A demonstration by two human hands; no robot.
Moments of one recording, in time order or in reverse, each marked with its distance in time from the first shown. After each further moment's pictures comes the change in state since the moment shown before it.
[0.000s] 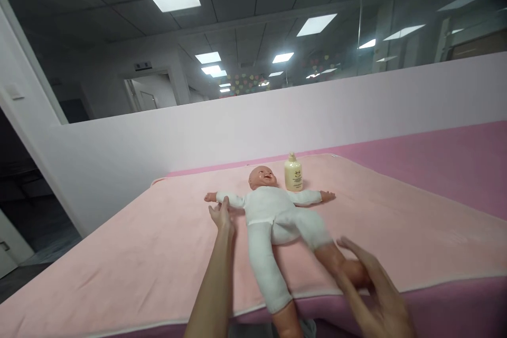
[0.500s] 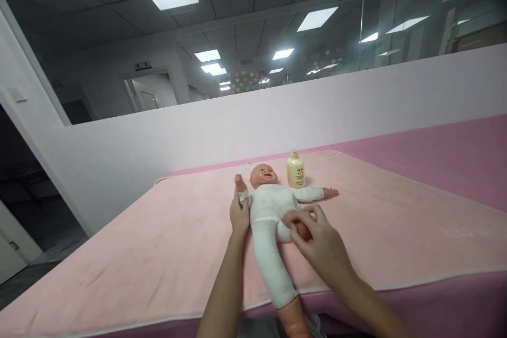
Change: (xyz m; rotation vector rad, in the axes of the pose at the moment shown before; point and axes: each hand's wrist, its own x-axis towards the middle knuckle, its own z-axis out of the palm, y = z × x) left_hand -0.032 0.005 0.003 0.542 -0.427 0.402; right_hand 0.043 -0.016 0.066 -0.331 -0.231 -0.330
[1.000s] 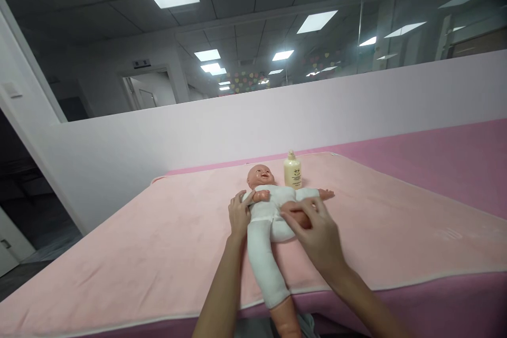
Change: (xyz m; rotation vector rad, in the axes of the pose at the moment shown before) left_hand -0.007 0.007 0.003 0.425 -0.050 0.287; right_hand 0.019 0.002 -0.005 0.045 0.155 0.019
